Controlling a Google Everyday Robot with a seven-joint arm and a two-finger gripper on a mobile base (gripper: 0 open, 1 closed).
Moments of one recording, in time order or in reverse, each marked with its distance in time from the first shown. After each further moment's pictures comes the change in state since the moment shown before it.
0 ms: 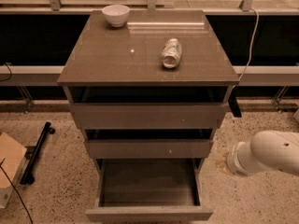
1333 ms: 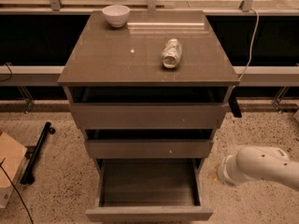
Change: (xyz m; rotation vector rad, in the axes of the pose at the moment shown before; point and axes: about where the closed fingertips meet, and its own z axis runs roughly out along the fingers) arm 0.026 0.019 0.088 -0.054 0.007 0.021
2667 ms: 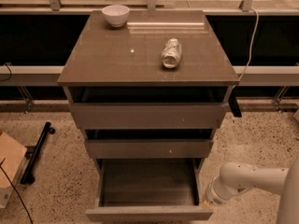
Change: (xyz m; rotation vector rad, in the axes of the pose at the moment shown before) arm 0.052 0.072 0.137 -0.282 0.068 0.092
